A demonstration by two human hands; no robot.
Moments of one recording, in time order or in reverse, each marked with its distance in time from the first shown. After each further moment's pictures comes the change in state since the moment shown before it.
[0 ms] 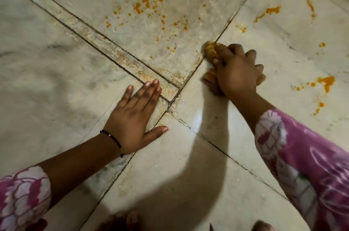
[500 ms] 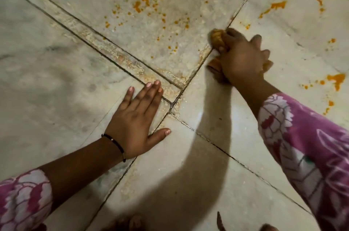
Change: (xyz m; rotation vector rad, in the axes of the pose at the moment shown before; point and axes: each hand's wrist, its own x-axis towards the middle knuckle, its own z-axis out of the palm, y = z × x) left_hand 0.001 0.001 0.000 -0.003 -0.013 -0.008; right_hand 0.022 -0.014 -0.020 0.059 -0.062 0.127
